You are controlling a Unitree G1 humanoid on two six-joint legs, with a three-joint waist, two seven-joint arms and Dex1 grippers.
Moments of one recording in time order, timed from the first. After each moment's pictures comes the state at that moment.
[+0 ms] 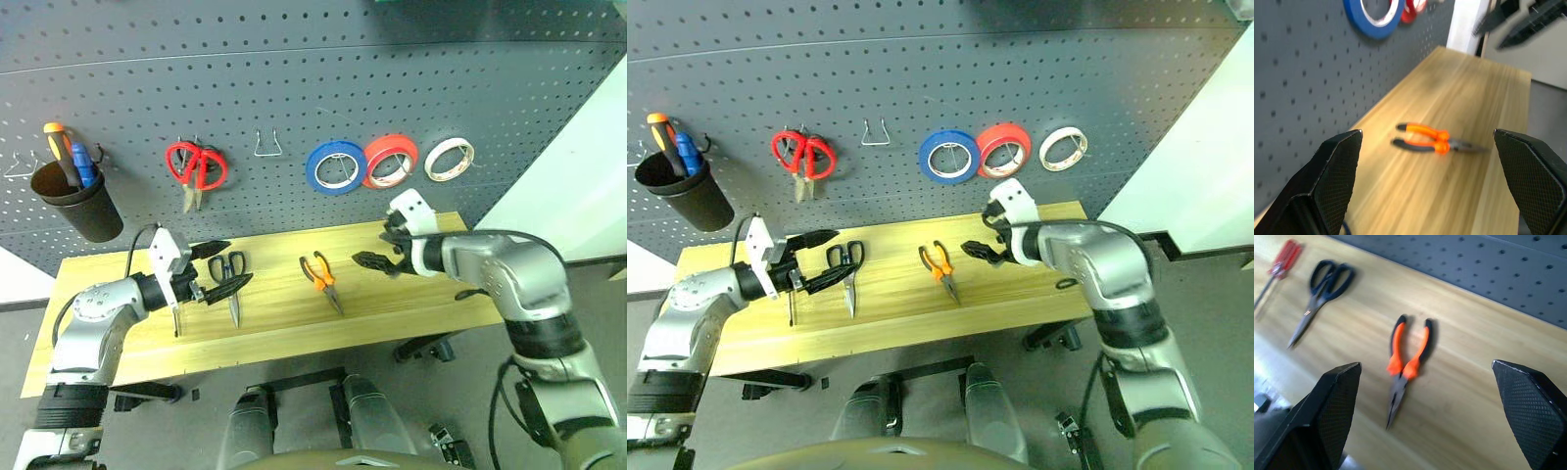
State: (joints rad) left arm -0.13 0.64 0.13 0.07 -0.43 0.12 -1.07; right arm -0.67 -0.49 0.14 -0.08 0.39 1.20 0.50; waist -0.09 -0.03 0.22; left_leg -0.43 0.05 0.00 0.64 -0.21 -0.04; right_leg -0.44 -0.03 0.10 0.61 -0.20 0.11
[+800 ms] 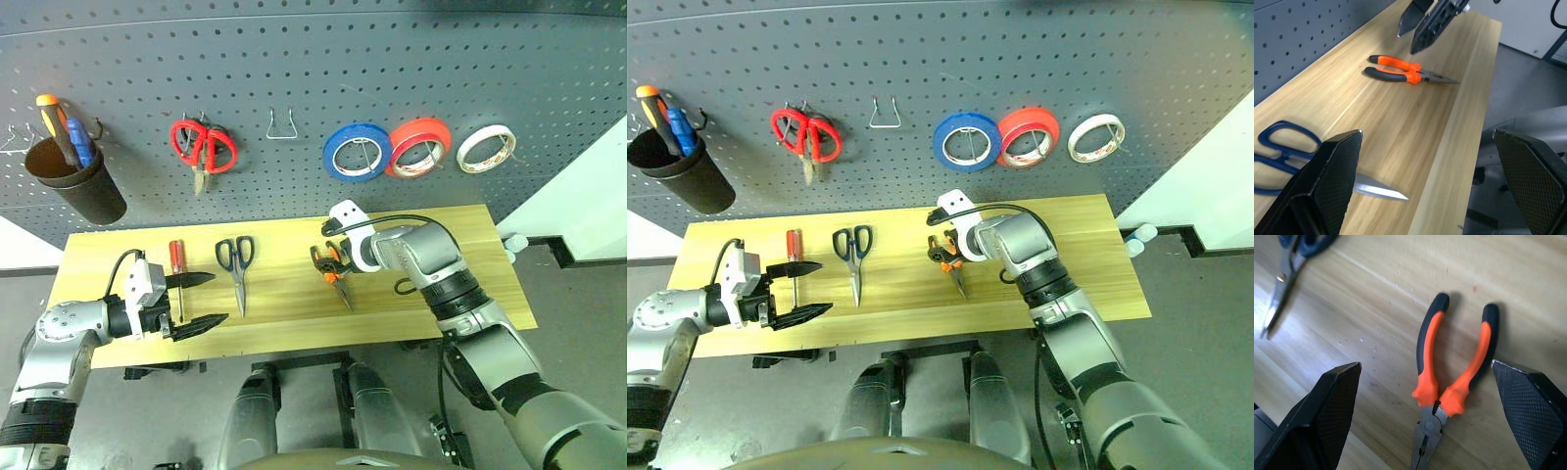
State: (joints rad) left arm -0.06 0.75 0.17 0.16 -0.44 0.01 -1.30; right arm -0.83 -0.23 0.31 0.36 0.21 1.12 0.47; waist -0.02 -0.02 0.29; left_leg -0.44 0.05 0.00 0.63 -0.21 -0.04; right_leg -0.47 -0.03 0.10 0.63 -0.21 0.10
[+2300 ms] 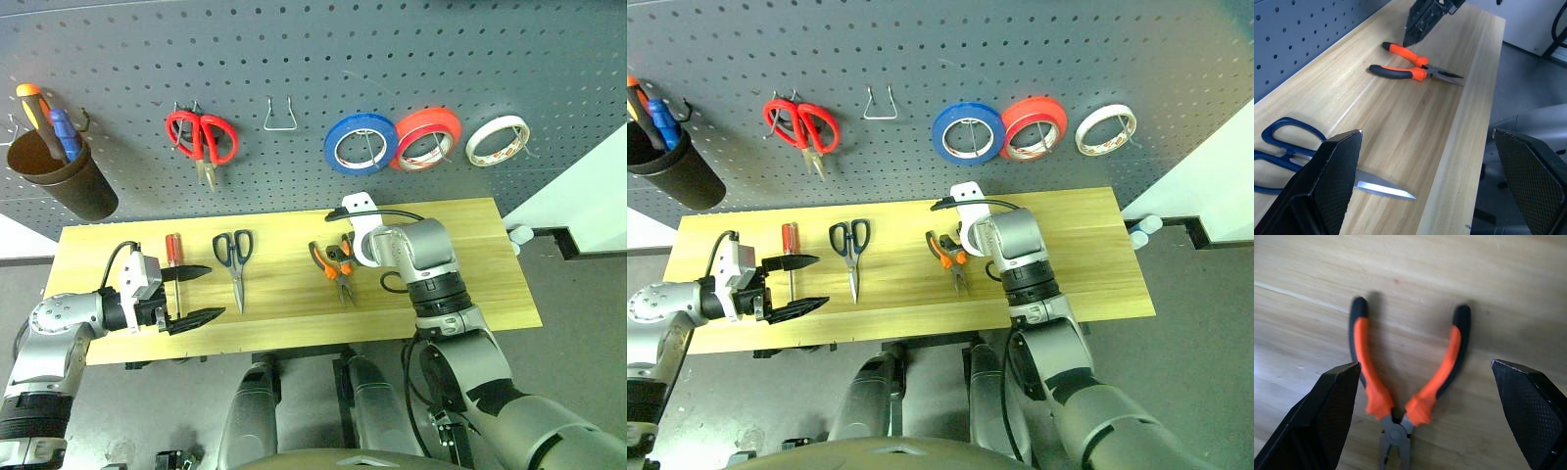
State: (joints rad) left arm -0.09 0.76 0.17 0.16 -0.45 0.02 -1.31; right arm -0.83 -0.07 0.05 0.27 0.09 1.32 0.19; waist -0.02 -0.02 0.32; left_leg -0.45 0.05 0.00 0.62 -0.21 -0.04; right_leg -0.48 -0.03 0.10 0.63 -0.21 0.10
